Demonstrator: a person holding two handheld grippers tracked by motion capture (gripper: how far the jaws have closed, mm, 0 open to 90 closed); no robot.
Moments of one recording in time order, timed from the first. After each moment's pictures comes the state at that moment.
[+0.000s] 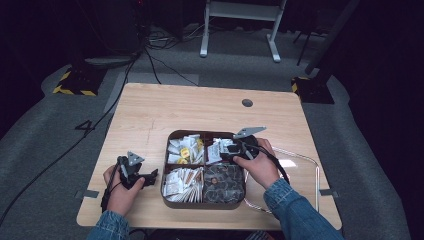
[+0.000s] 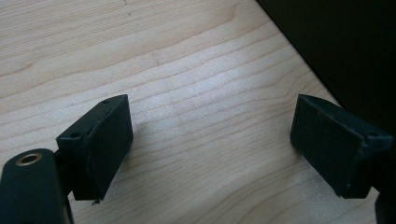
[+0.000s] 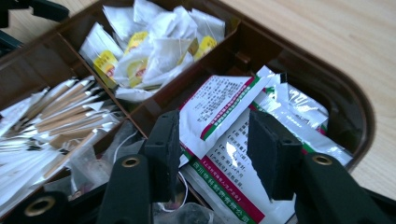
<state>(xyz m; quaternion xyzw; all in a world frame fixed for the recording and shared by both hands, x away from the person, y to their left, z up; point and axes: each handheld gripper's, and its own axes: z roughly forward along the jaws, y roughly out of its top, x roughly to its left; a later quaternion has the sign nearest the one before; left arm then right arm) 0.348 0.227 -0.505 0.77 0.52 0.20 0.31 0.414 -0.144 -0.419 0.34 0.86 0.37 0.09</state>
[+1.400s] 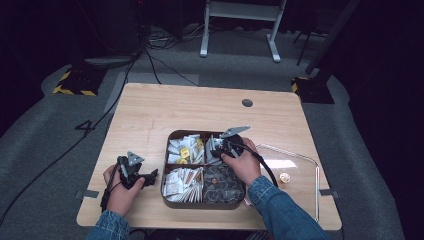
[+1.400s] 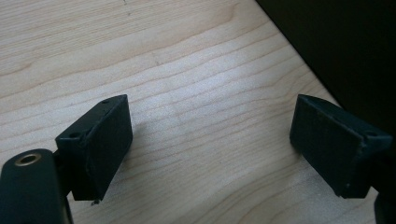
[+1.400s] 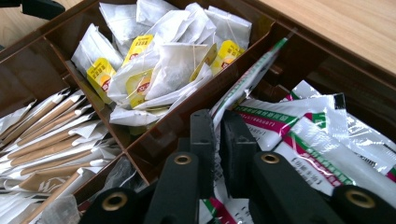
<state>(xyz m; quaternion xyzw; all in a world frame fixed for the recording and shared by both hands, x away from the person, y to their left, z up) 0.349 0.227 -0.505 0.77 0.52 0.19 0.32 0.432 -0.110 -0.444 0.33 0.87 0.37 0.07</state>
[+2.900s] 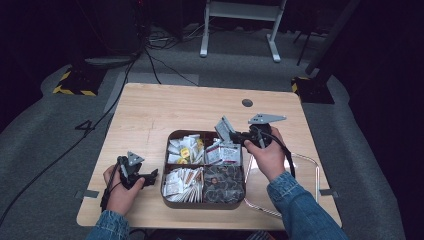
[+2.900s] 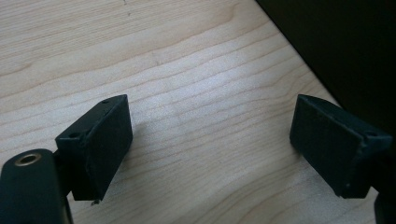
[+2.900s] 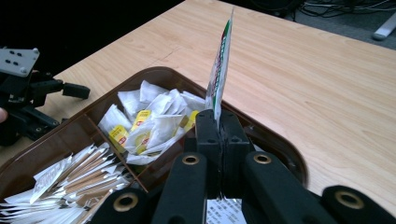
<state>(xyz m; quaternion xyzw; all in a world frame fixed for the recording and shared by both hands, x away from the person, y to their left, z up) 0.349 0.227 -0.505 0.77 0.52 0.19 0.32 0.419 -0.166 -0.371 0.35 0.81 0.46 0.11</state>
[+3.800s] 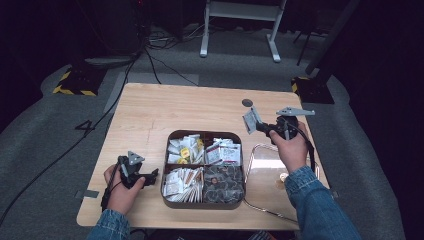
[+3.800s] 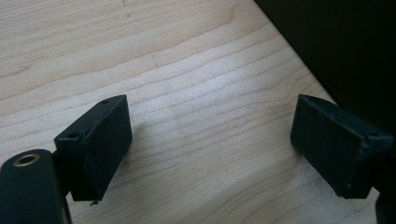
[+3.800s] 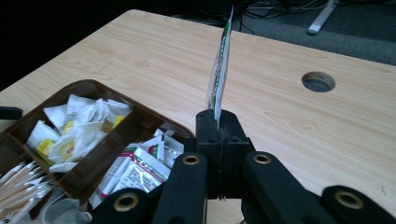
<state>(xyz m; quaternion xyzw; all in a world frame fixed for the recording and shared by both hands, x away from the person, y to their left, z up) 0.350 0.226 -0.505 0.77 0.52 0.19 0.31 0.440 -0.235 -0.365 0.42 0.77 0.45 0.16</state>
